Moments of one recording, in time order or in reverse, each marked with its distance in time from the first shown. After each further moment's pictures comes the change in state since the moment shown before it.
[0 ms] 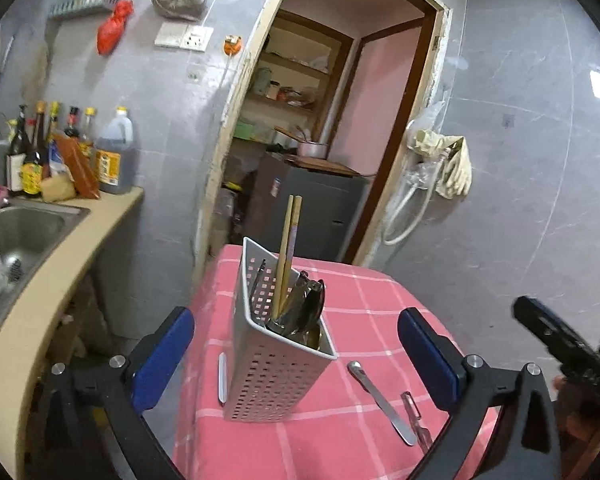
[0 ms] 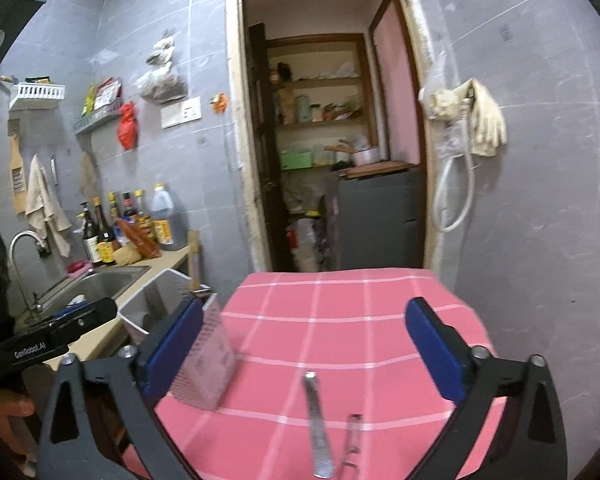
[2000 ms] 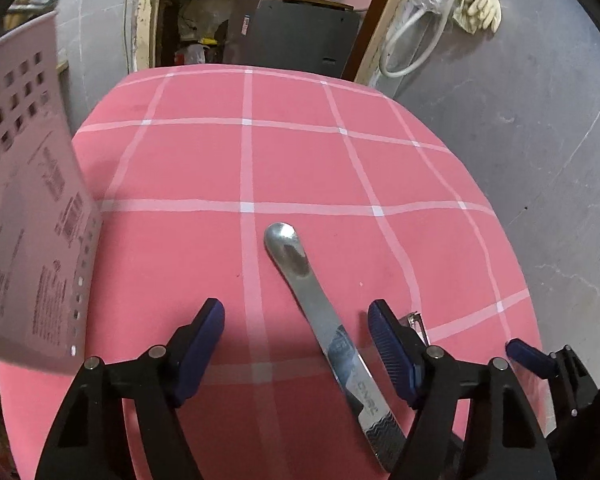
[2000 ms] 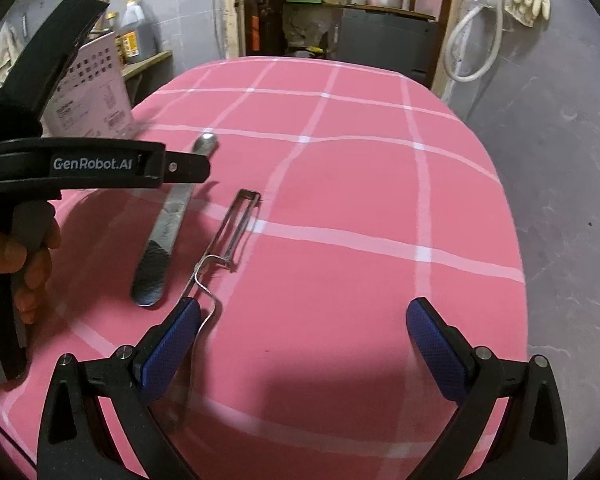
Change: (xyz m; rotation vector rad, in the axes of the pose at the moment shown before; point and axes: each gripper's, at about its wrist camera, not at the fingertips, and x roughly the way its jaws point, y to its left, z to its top) left arm 0.200 -0.107 -0.109 0.049 0.572 0.014; right arm 0.099 -0.078 -0.139 -0.168 0.617 -0.022
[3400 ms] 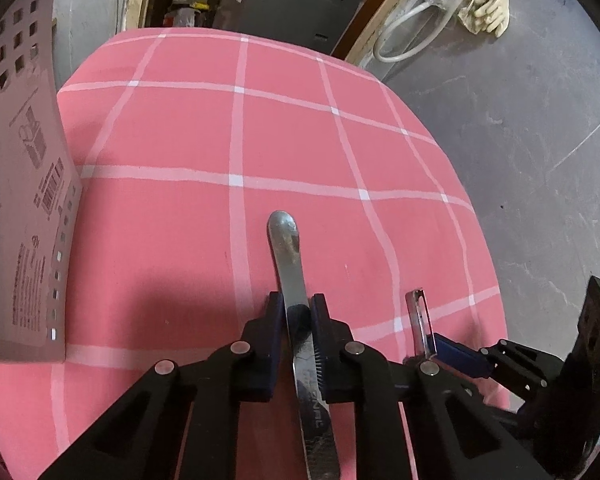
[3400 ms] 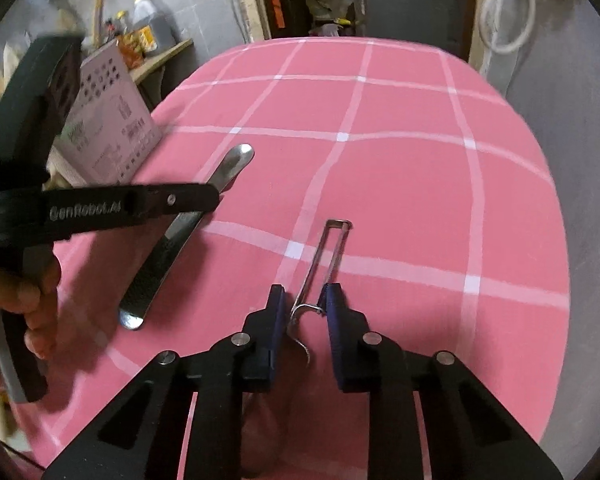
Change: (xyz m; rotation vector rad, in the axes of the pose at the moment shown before) left arm 0.002 0.014 0.005 -0.077 0.123 -0.139; right arm 0.020 -0.007 0.025 0.074 0.133 0.236
